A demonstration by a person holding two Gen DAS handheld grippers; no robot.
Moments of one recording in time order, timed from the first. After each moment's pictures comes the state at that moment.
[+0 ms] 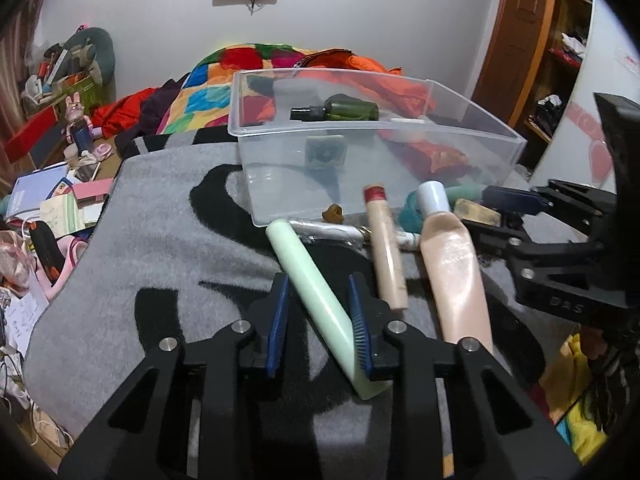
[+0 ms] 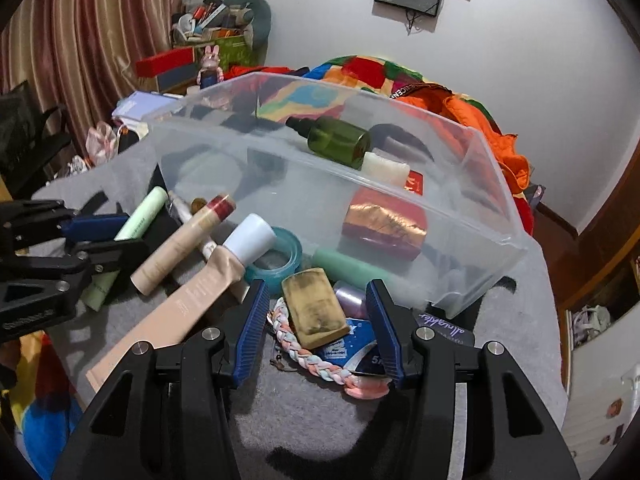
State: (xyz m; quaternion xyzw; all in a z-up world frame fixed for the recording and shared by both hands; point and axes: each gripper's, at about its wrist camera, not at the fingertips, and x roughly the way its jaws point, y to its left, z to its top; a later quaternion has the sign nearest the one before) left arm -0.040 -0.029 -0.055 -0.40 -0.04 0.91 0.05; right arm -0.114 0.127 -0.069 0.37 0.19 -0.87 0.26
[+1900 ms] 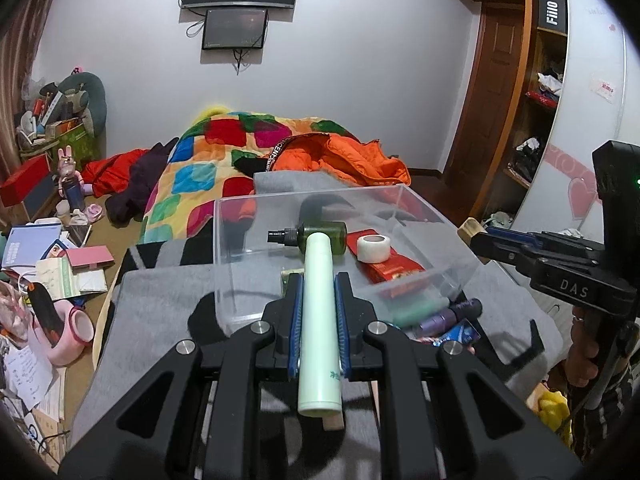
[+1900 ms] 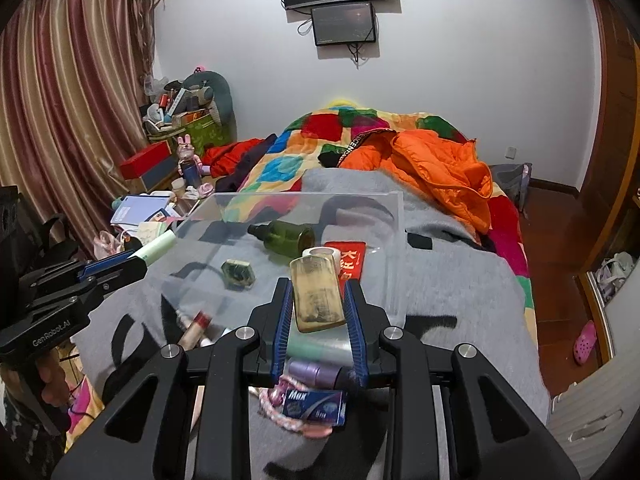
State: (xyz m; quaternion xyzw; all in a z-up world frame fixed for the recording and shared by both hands) left arm -0.074 -0.025 0.030 -0.31 -0.05 0.95 0.07; right arm -0.146 0.185 0.011 0.33 0.03 -0.91 0.24
